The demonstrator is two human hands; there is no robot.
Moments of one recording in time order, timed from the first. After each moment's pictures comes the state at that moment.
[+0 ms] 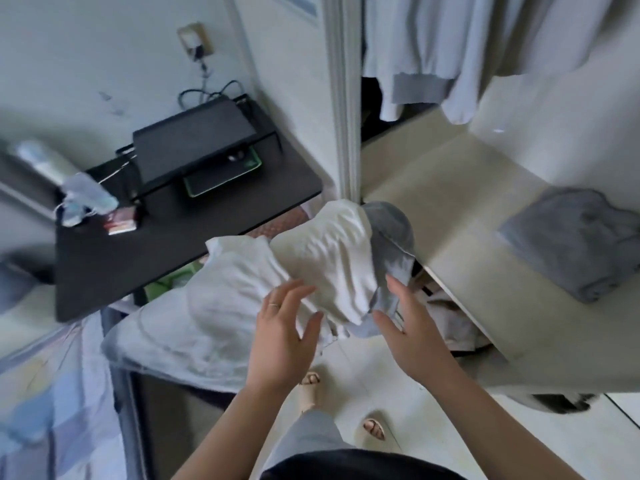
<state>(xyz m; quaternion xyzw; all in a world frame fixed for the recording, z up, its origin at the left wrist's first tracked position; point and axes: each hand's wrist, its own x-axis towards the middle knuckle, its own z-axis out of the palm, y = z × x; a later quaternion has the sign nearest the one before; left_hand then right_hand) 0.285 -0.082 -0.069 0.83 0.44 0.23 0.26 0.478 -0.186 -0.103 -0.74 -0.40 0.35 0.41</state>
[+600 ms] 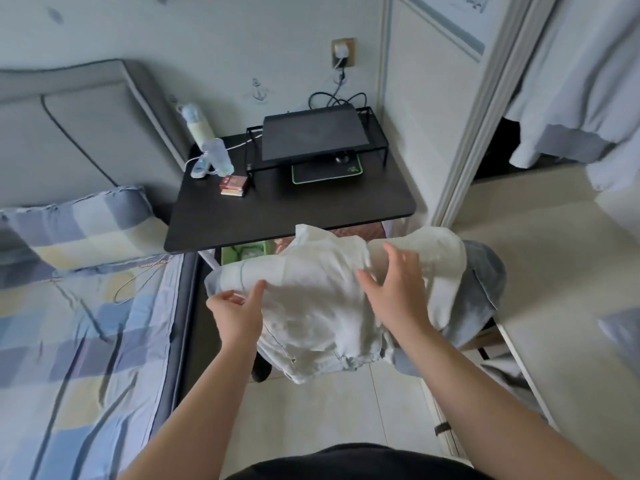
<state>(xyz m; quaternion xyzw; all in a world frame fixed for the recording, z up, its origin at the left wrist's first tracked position) 0.151 -0.030 -0.084 0.30 0.77 0.43 0.38 0.398 -0.057 -0.055 -0.74 -0.53 0.21 0.35</state>
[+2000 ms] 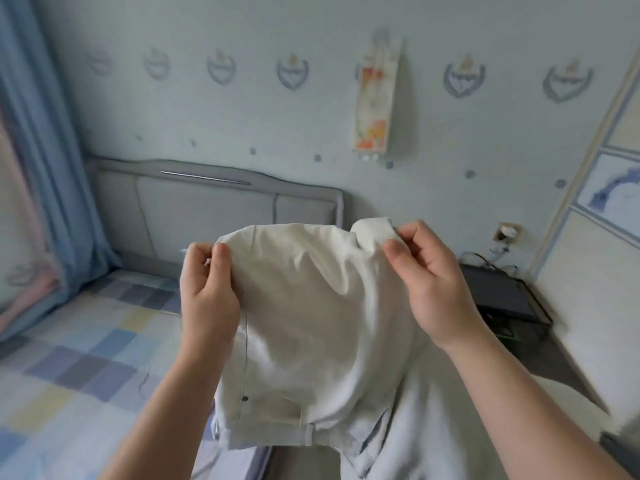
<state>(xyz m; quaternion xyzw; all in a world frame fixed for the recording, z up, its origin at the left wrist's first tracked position) -0.231 -0.080 0.164 0.38 0.49 0.77 0.12 0.011 -0.032 0.207 -0.26 -0.73 0.32 0.55</state>
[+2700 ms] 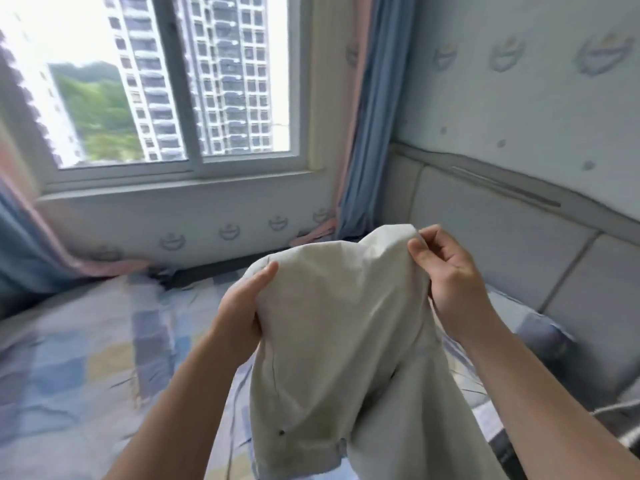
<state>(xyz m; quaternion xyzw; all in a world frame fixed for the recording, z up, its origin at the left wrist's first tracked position) -0.503 -0.308 0.125 0.12 0.53 0.81 0.23 -0.390 -0.075 0.166 -0.04 -0.72 0.61 0.33</state>
